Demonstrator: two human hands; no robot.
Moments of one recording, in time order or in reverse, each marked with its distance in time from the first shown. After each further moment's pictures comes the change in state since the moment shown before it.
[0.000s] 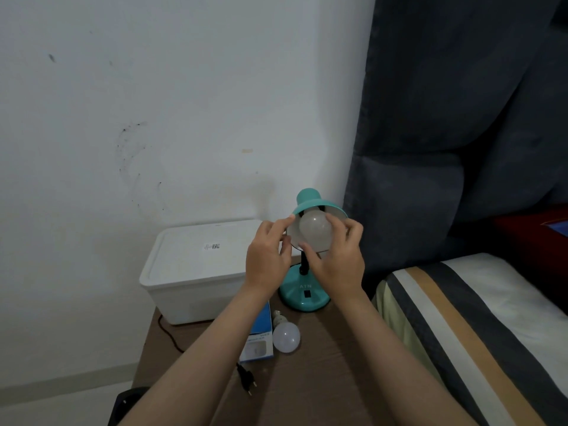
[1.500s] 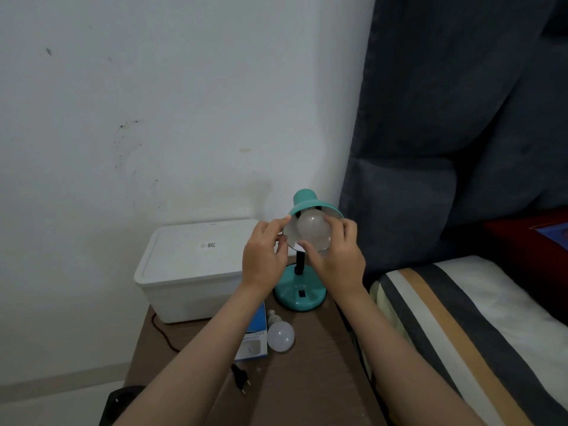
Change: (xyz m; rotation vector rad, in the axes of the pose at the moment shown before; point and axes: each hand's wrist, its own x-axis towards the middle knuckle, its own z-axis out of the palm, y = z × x) left_hand 0.000 0.001 0.001 -0.050 0.038 -0.034; right_hand 0.005 0.007 -0.006 -0.080 0.013 -0.057
